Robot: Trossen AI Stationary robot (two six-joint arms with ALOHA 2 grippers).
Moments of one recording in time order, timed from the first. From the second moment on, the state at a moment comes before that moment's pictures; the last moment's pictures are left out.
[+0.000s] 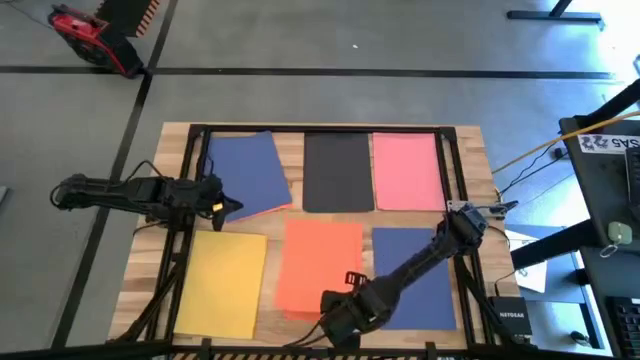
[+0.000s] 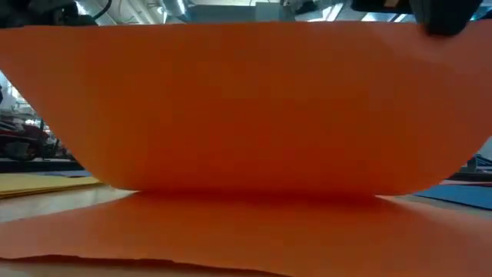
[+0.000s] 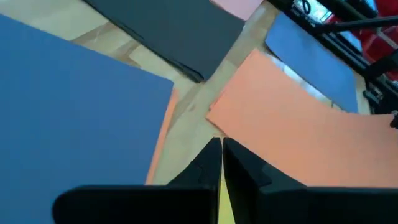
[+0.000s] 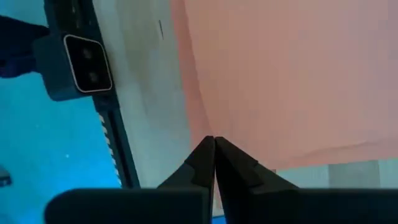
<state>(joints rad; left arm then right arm) -0.08 0.38 0.37 -0.57 -0.24 -0.65 0.63 2.20 1.96 -1.11 0.02 0.85</state>
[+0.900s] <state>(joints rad) -0.08 0.38 0.37 -0.60 -0.24 -0.65 0.64 2.20 1.96 -1.12 -0.02 1.20</state>
